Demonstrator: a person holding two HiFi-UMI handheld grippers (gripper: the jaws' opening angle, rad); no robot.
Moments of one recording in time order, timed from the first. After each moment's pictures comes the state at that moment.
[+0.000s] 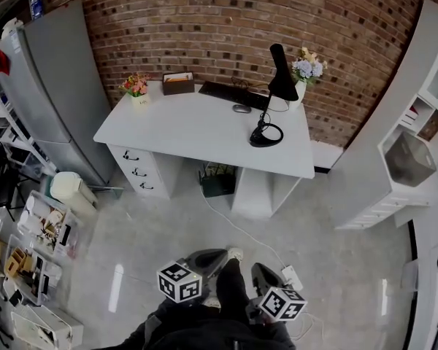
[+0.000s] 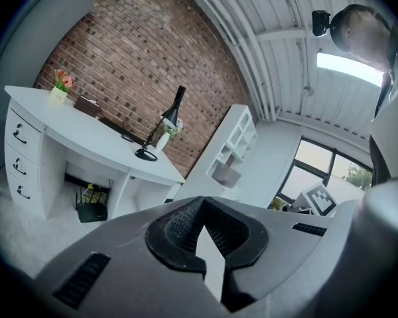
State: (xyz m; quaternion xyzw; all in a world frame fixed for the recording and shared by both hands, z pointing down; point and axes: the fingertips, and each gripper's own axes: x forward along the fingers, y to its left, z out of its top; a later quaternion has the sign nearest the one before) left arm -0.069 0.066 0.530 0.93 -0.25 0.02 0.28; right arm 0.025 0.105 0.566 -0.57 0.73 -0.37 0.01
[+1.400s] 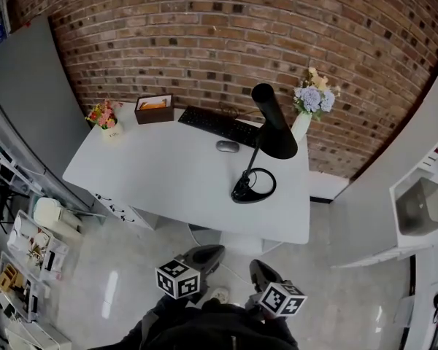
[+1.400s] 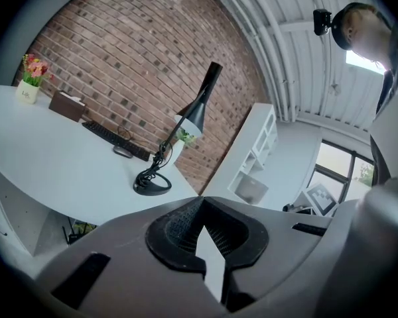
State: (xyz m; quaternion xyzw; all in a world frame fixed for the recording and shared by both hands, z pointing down) left arm 0.056 -0.245 0.531 0.92 -0.28 0.02 0.28; right arm 0.152 -0.210 0.567 -0.54 0.75 -0.38 0.01
